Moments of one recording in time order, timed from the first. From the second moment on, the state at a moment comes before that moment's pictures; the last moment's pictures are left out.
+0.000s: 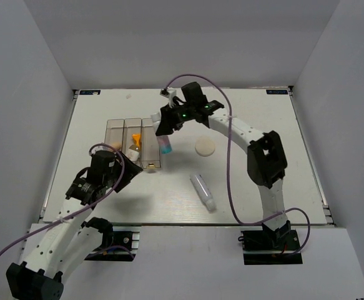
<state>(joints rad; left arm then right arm) -0.35 0.74 0.64 -0.67 -0.01 -0.99 0.63 2.03 1.77 -0.39 -0.74 0.05</state>
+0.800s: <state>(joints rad) -0.35 0.65 0.67 -0.82 -0.02 -1.07 0.71 2.28 1.88 -0.15 -0.58 0.40</state>
